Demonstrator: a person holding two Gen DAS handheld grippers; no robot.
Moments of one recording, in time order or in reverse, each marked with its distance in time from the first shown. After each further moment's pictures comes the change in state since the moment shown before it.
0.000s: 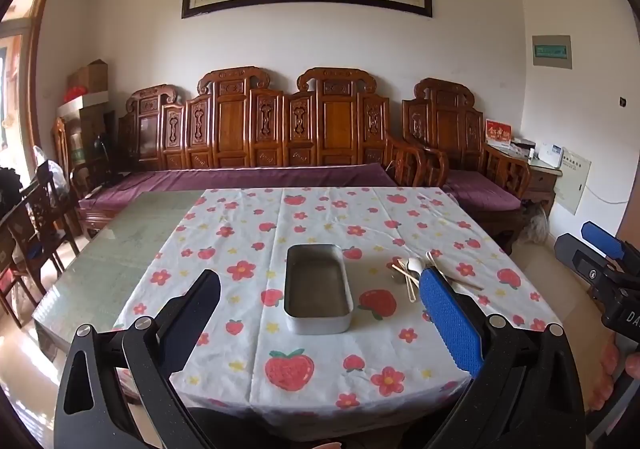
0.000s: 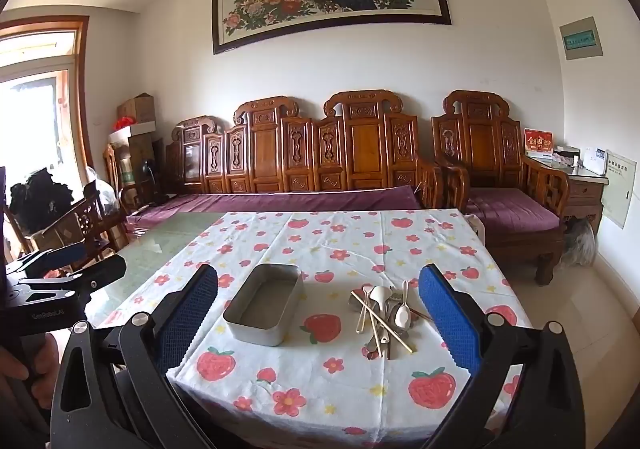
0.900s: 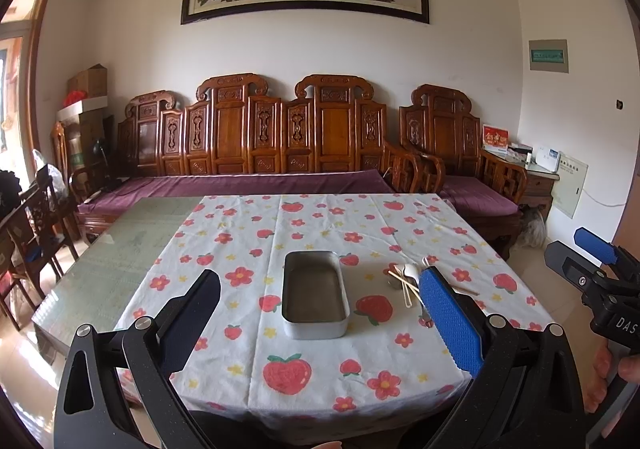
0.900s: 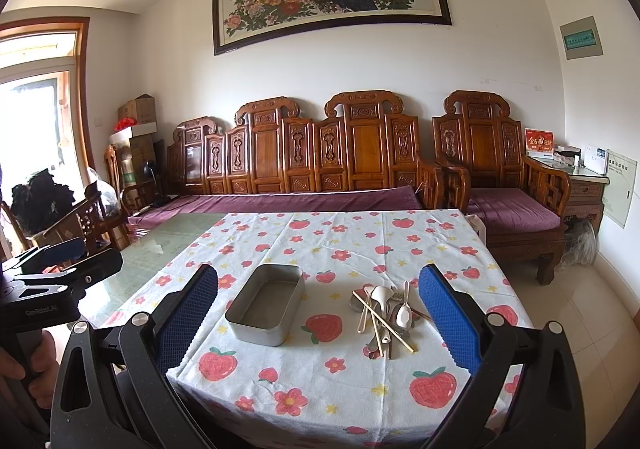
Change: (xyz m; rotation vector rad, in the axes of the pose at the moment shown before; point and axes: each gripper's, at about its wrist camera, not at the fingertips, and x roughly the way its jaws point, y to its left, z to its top) left arm -0.005 -0.002 0.006 -0.002 -0.022 -0.001; right arm -0.001 -0.001 0.000 0.004 -0.002 0.001
